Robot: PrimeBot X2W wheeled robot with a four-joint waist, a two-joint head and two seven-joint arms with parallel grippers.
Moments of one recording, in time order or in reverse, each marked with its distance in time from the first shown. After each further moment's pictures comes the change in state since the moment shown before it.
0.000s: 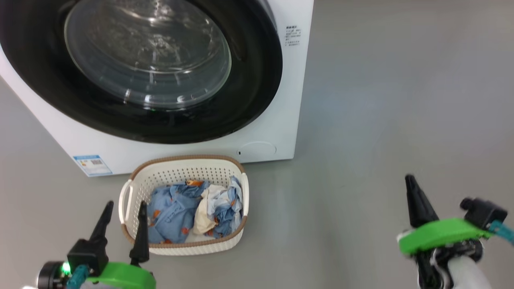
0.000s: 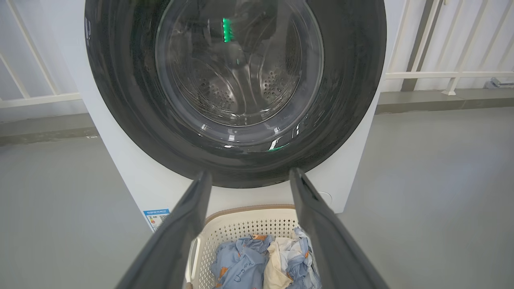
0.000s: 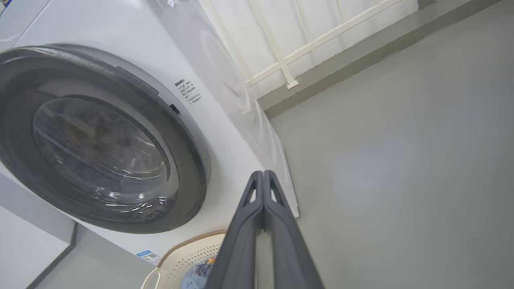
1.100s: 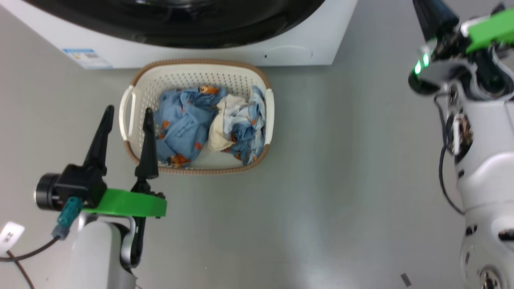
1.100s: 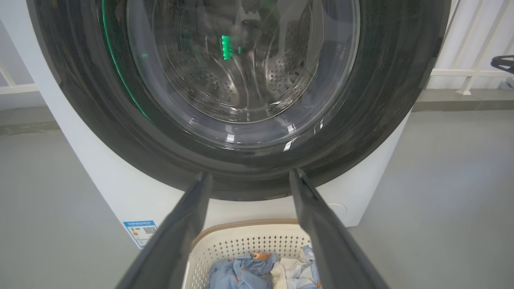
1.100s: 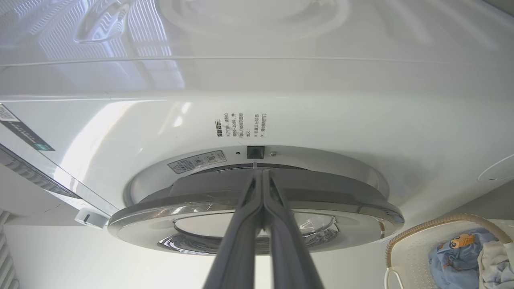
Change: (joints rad) left arm -0.274 -0.005 -0.085 -0.106 -0.064 0.031 -0.004; right arm -0.833 -0.036 -0.123 0.335 0.958 0.000 0.641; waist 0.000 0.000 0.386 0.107
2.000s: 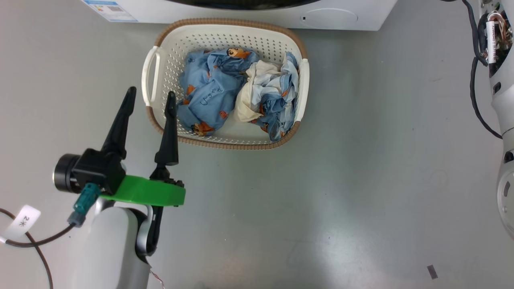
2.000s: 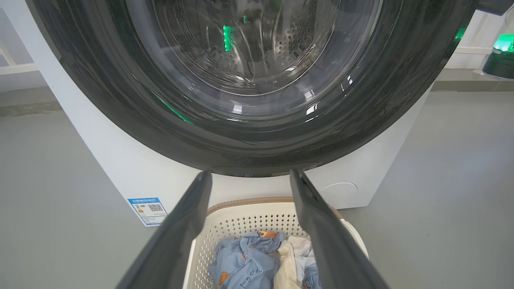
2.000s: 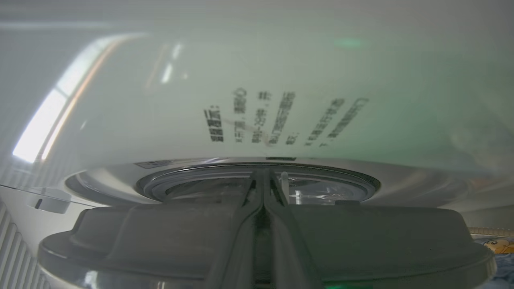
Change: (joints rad) left arm -0.064 -0.003 -0.096 -0.008 -0.038 0.023 0.000; right arm -0.421 -0.046 0.102 0.267 -0.062 0.000 0.088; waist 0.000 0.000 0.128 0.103
